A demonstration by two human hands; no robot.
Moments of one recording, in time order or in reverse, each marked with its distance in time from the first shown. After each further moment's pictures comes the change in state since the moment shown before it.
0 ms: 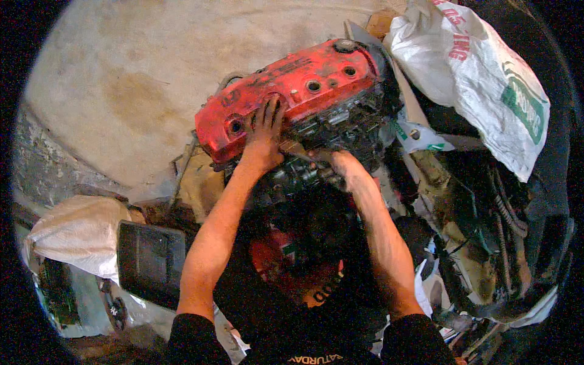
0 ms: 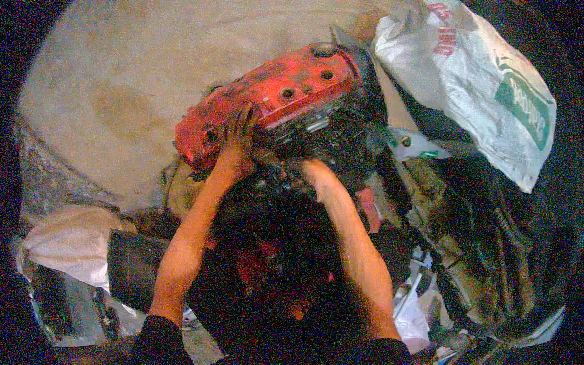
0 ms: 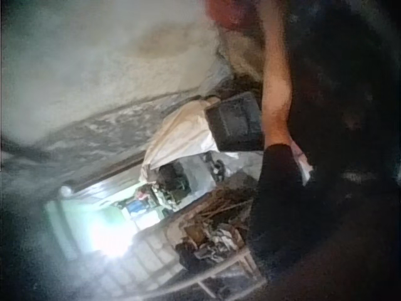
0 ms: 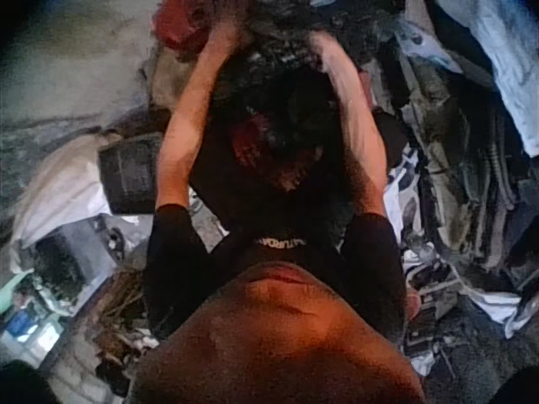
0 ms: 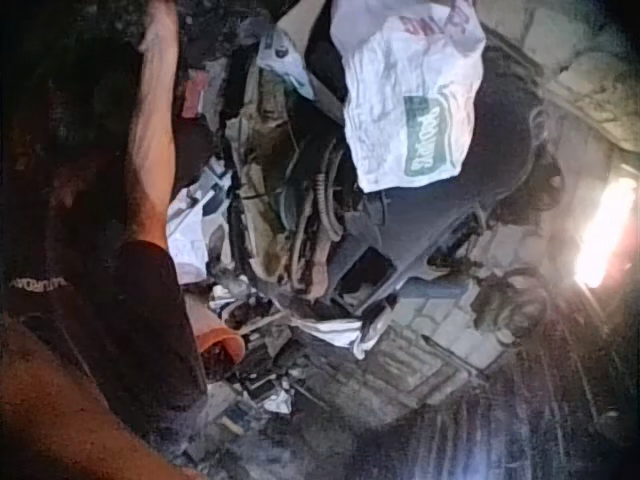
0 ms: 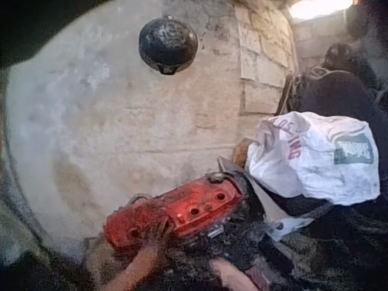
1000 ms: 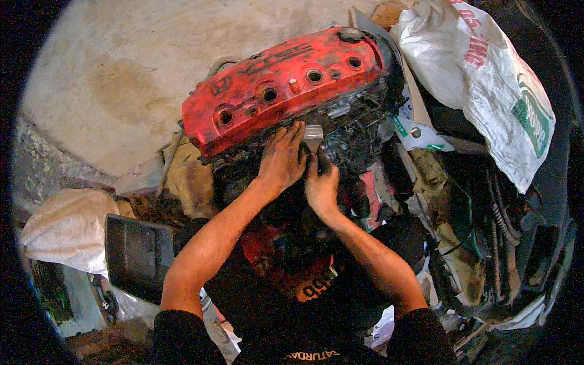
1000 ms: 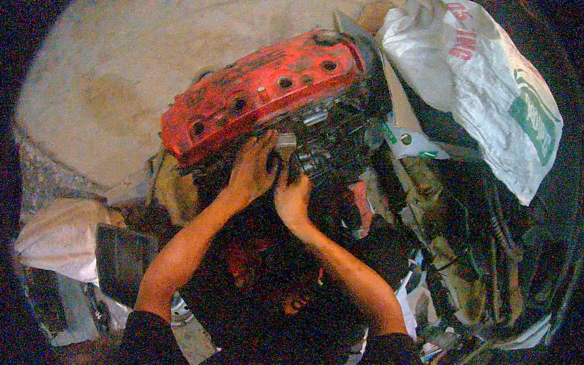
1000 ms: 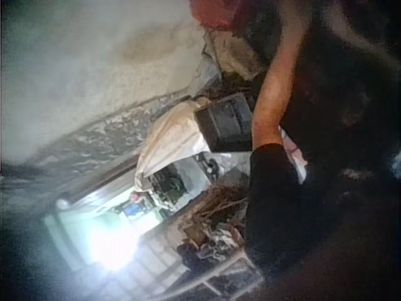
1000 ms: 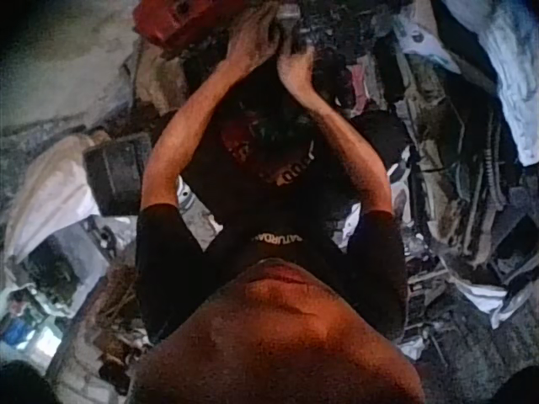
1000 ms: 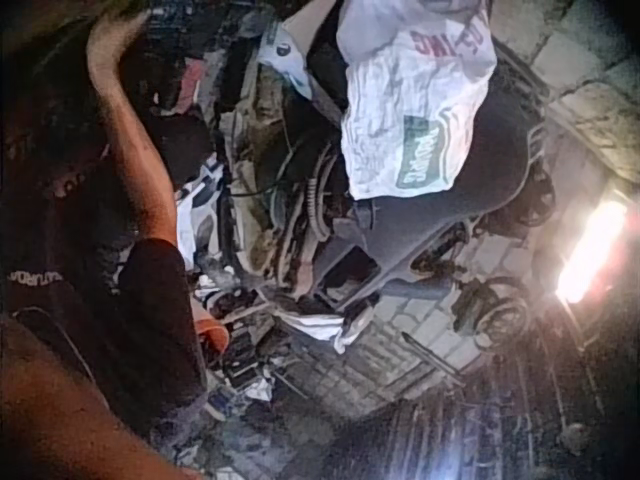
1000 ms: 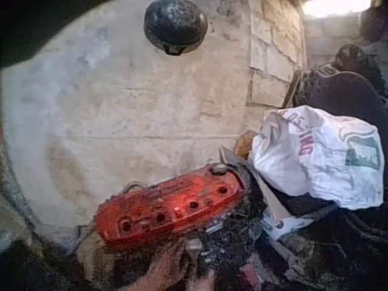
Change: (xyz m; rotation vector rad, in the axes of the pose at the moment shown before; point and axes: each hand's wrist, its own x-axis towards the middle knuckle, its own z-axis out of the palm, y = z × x) left_hand -0.030 0.039 0.048 -0.189 -0.089 -0.104; right_hand 0.001 0.065 0.060 -0.326 0.626 -0.569
